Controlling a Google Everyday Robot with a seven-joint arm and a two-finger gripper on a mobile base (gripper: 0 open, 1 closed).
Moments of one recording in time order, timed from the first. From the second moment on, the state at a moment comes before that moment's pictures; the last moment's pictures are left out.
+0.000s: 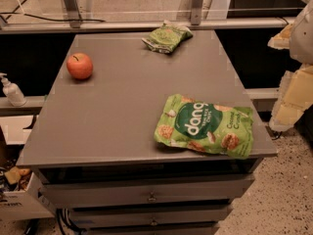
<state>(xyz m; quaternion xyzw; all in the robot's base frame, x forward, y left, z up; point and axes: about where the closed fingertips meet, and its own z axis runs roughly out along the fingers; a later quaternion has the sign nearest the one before) 0.438 -0.217 0.976 -0.60 0.78 -0.03 0.16</state>
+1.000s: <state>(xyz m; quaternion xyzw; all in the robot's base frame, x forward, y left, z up) 0.512 -0.199 0.940 -0.60 0.76 -0.01 0.24</state>
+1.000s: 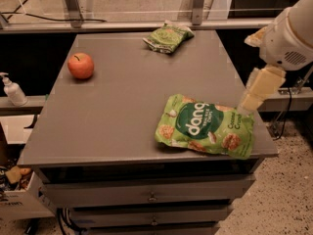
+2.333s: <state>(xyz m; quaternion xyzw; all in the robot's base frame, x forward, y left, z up) 0.674 -0.131 0.912 -0.53 0.76 0.04 0.38</state>
